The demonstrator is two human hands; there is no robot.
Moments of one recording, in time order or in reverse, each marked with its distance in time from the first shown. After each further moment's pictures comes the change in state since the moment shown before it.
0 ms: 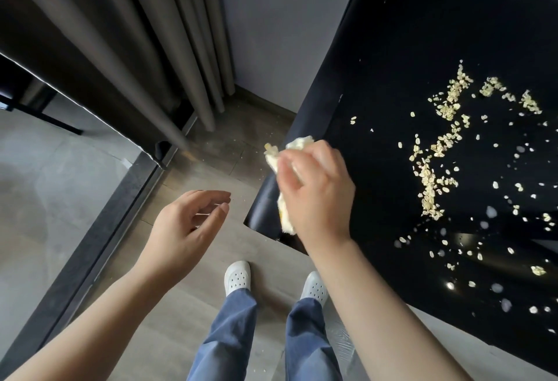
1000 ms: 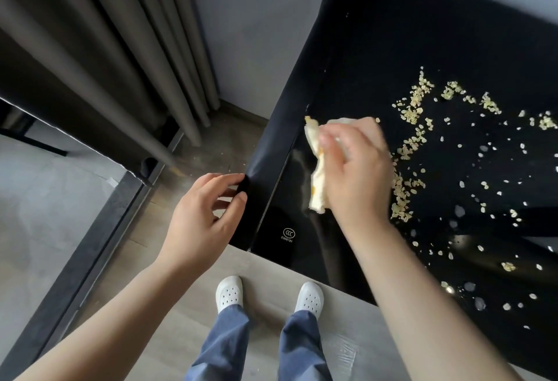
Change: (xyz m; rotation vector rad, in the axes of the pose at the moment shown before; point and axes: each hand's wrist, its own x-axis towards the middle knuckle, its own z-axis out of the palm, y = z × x) left_hand 0.020 0.050 0.041 -0.007 0.055 0.159; right_hand 0.038 0.057 -0.052 0.087 0.078 0.103
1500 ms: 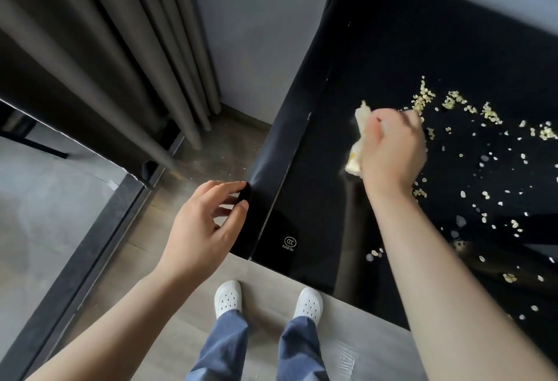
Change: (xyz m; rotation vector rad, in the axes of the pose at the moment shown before) left_hand 0.001 0.001 -0.001 -0.019 0.000 0.001; right_hand 0.048 0.048 0.004 -0.329 0.035 0.320
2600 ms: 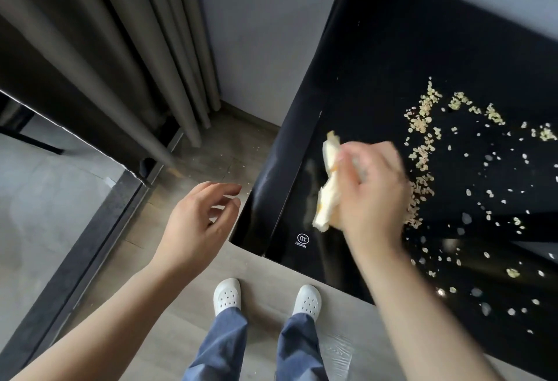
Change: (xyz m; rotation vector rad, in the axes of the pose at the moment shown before) left_hand 0.003 -0.020 -0.018 0.071 -0.034 -0.029; right_hand -0.080 -0.032 -0.029 0.227 -0.014 -0.216
